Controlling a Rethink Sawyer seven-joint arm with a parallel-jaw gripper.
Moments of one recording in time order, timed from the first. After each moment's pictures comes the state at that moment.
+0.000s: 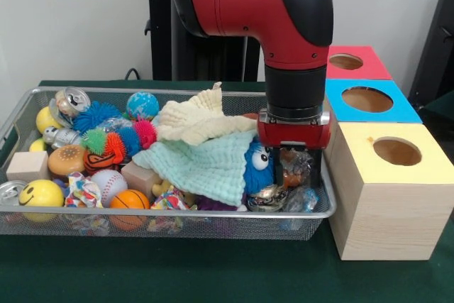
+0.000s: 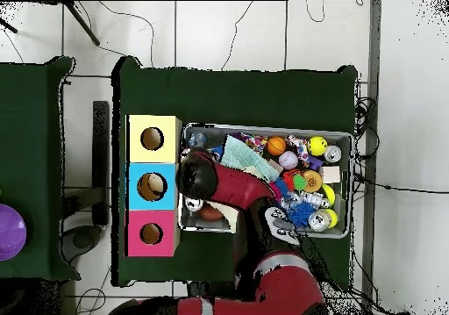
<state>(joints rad) -0.19 -0.47 0.08 1.71 0.18 0.15 1.66</state>
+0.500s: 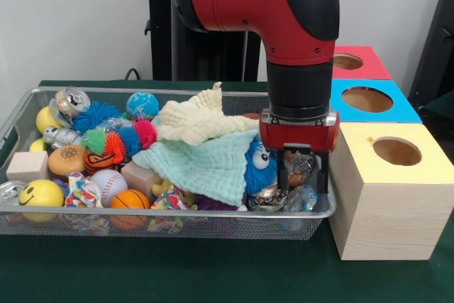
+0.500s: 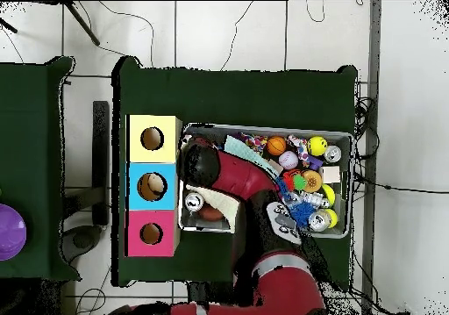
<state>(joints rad) -0.19 -0.48 0.08 1.66 0.25 0.17 1.66</state>
